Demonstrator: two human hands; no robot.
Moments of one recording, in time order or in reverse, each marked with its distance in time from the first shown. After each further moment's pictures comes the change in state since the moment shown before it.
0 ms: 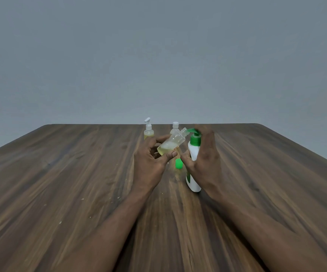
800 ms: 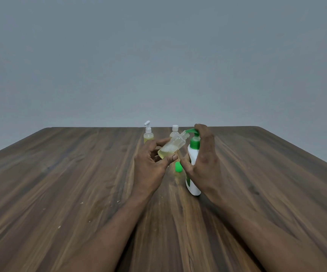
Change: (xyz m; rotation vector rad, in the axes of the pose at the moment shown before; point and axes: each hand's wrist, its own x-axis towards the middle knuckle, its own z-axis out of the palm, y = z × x) left_hand 0.000 -0.001 0.001 -0.003 0.000 0.008; right_hand 0.000 0.003 -0.001 -0.059 -0.048 -0.013
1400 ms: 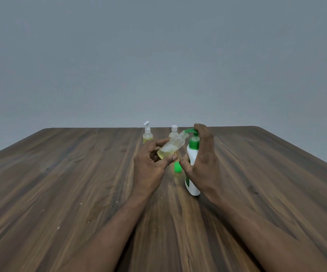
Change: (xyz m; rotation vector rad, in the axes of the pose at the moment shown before) left_hand 0.000 -0.001 0.001 0.004 -0.003 0.001; right_hand 0.001 -0.002 -0.002 0.023 -0.005 -0.002
